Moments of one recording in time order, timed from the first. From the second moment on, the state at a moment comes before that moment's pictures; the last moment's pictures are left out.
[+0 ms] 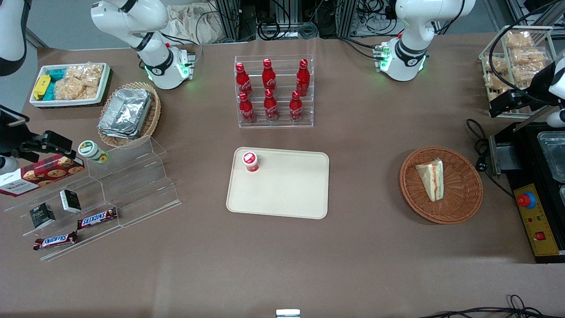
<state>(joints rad) 0.03 -0.13 0.00 -1.73 0.03 1.60 -0.10</state>
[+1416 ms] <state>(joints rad) 0.03 0.21 -0.02 -2.16 0.03 2.37 -0.28</state>
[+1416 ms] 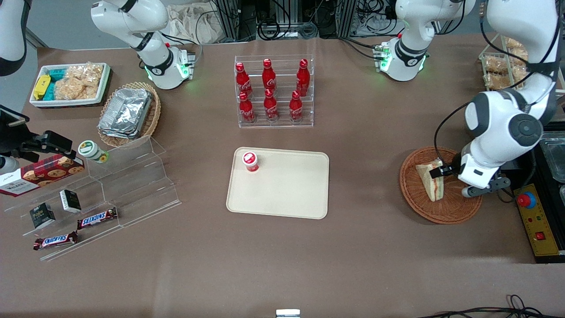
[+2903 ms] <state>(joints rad) 0.03 0.14 -0.04 -2.01 0.03 2.16 -0.33</state>
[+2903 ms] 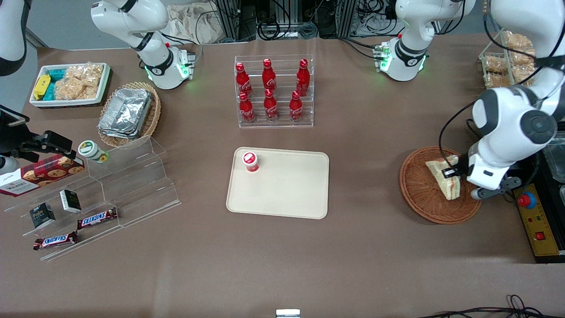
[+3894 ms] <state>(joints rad) 0.02 0.09 -0.58 -1.53 0.10 1.51 -0.85</state>
